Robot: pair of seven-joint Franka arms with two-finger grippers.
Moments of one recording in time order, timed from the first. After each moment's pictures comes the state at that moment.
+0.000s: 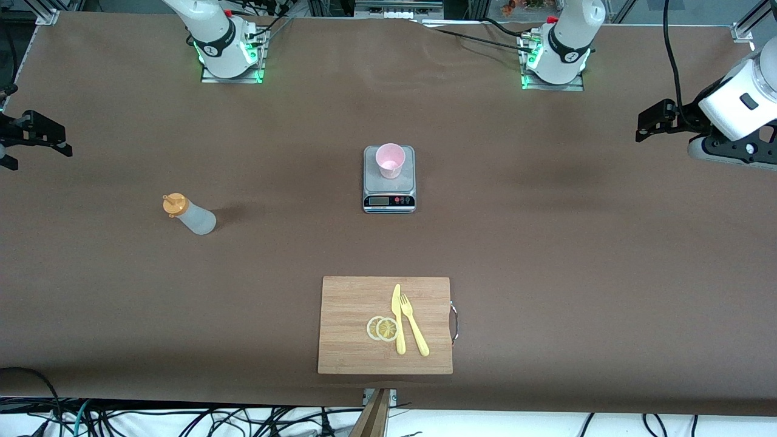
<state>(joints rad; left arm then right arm) -0.05 0.03 -0.01 -1.54 -0.02 1.43 0.07 -0.04 0.00 -0.10 -1.67 0.00 1.70 -0.38</state>
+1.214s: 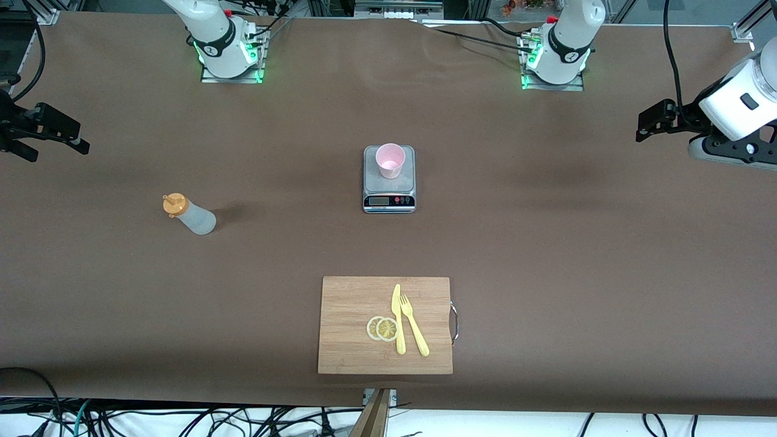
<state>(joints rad) -0.05 0.03 0.00 -1.54 -0.02 1.43 0.07 -0.03 -0.02 -0.05 -1.64 0.10 1.65 -0.18</state>
